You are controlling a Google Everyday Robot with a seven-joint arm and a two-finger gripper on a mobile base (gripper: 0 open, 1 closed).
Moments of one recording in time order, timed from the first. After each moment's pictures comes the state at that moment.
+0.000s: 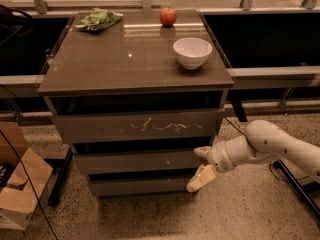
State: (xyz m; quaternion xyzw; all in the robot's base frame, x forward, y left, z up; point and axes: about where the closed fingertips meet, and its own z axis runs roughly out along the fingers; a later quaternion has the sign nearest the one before) arm 0.516 -0.121 0.564 -0.48 0.77 0.35 0.24
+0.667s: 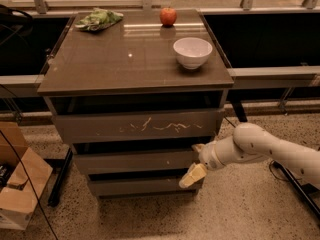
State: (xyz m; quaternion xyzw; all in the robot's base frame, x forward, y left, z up) arm 0.551 -0.114 0.527 -0.48 0.79 0.28 0.26
